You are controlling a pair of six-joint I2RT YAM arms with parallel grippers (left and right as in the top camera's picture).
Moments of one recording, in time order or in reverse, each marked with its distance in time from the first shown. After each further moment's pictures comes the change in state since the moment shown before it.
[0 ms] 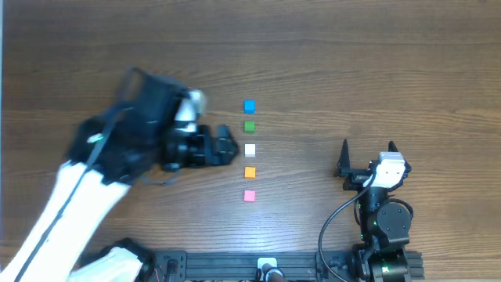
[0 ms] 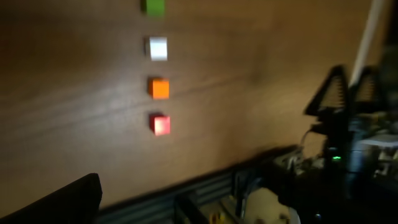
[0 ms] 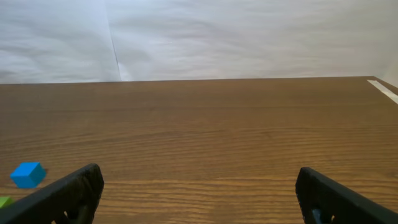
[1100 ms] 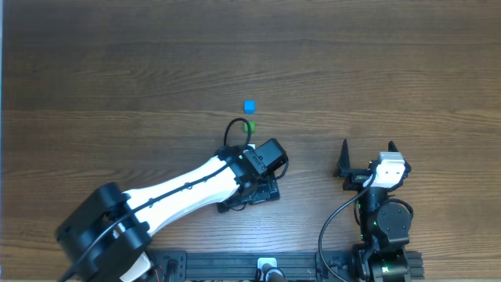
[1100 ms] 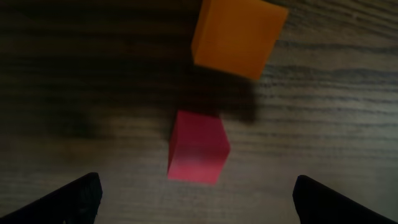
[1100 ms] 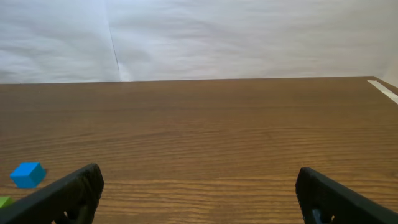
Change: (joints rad) left arm -0.392 0.407 -0.370 0.434 -0.226 -0.506; right arm 0.000 0.000 0.000 0.000 0.000 0.000
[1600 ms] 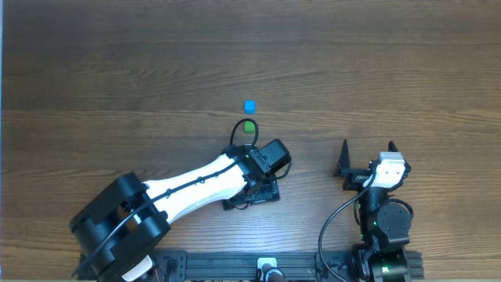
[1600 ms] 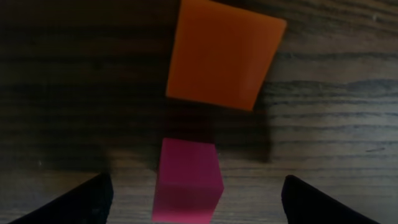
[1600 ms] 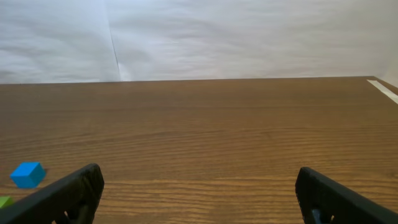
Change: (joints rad) left arm 0.000 0.069 0.000 0.055 0.000 0.063; right arm 0.000 0.000 0.000 0.000 0.000 0.000
